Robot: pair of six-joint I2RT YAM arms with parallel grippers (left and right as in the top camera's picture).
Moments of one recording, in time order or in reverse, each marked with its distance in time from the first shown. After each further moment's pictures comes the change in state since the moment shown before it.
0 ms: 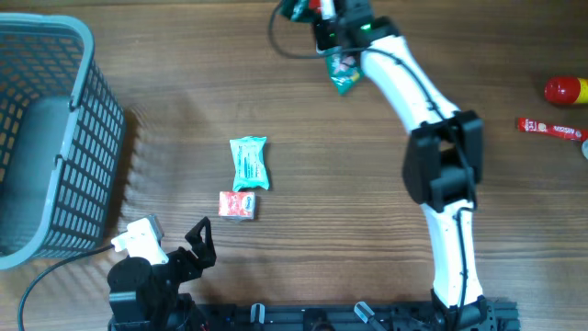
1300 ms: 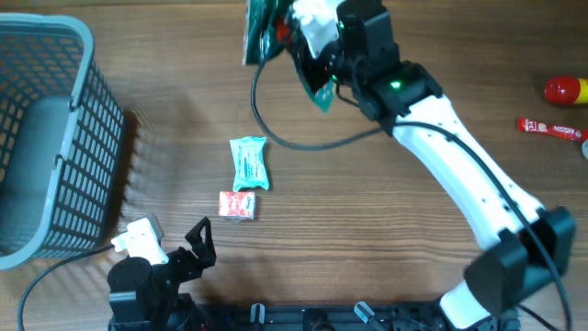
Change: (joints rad) left arm 0.000 0.000 0.000 0.000 0.000 0.000; right arm 0.169 -0.627 -0.568 0.222 -0.248 -0.225
